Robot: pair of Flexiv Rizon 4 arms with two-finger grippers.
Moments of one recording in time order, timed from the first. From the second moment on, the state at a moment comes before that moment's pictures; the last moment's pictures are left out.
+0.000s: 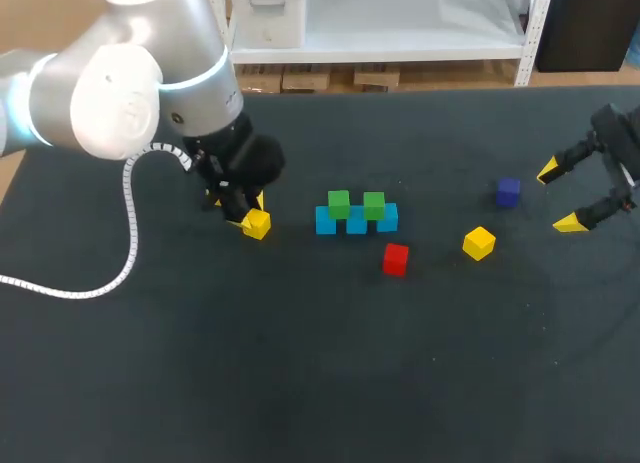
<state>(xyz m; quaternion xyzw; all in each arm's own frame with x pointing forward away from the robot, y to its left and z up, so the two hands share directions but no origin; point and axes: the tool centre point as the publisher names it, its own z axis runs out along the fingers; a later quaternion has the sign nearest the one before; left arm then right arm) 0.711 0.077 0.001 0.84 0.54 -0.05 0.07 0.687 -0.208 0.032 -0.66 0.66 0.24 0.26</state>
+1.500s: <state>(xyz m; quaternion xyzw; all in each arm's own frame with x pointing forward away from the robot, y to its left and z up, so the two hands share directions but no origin) 0.693 -0.011 0.121 0.74 0.66 -0.04 0.15 0.687 -0.208 0.032 -0.66 0.66 0.24 0.26</state>
